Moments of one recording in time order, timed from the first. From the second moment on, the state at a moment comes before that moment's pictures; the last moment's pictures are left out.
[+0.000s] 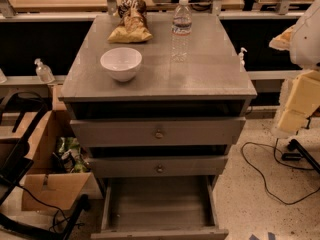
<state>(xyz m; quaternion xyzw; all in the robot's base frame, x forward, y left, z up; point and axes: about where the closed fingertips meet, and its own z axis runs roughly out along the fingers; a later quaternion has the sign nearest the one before) 0.438 -0.215 0.984 -0.60 0.78 -0.04 0.17</state>
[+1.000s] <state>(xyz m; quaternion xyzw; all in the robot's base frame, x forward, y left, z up) 0.441 -0.147 0.849 -0.58 0.77 0.11 0.25</state>
